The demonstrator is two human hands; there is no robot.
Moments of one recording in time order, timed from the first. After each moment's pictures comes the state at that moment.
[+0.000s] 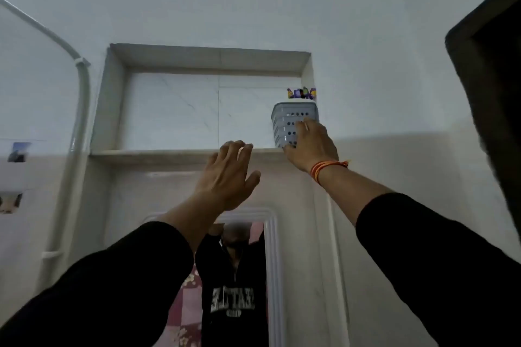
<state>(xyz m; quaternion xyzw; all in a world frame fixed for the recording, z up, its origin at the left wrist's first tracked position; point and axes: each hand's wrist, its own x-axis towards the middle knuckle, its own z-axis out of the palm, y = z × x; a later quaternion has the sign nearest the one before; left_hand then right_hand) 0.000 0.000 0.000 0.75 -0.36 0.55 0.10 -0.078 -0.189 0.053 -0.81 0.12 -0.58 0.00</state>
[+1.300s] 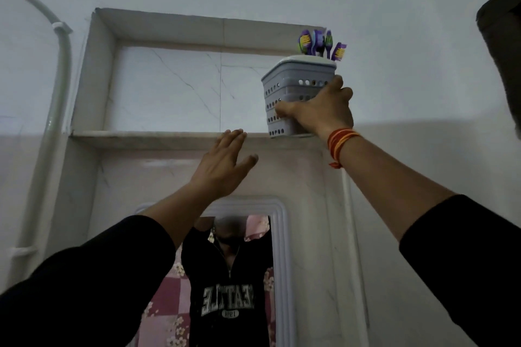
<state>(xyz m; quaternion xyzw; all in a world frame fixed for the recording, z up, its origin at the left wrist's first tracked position) 0.075 -0.005 0.009 0.75 -0.42 0.44 0.26 -0.076 -0.160 0.078 -0.71 0.10 -0.64 0.28</state>
